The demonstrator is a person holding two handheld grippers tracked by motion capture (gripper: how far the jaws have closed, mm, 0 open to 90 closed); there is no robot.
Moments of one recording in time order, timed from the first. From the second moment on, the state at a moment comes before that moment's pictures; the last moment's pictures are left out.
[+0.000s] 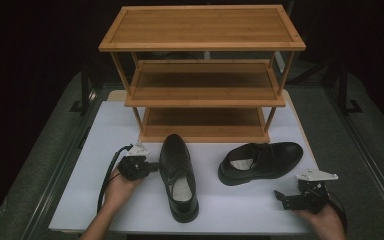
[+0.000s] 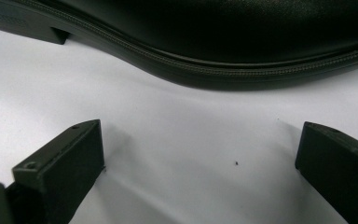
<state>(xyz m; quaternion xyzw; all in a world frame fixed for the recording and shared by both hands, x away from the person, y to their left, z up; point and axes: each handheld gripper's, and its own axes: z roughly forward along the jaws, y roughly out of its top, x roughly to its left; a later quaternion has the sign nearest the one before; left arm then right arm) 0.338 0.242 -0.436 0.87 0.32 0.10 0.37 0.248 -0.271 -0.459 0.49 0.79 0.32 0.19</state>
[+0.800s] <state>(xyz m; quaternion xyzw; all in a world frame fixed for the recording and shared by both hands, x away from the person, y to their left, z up) 0.355 0.231 -0.439 0.87 0.32 0.09 0.38 0.248 -0.271 -0.459 0.49 0.79 0.32 0.19</state>
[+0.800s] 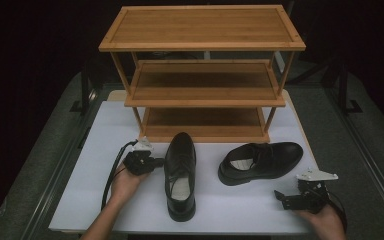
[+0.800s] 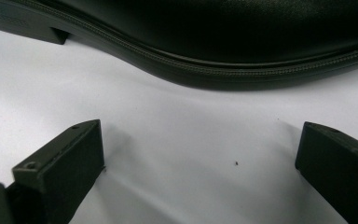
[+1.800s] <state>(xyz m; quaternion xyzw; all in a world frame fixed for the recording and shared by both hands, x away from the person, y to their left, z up) 0.340 0.266 -0.428 0.87 0.33 0.11 0.35 0.248 -0.271 -0.459 0.49 0.79 0.32 0.19</state>
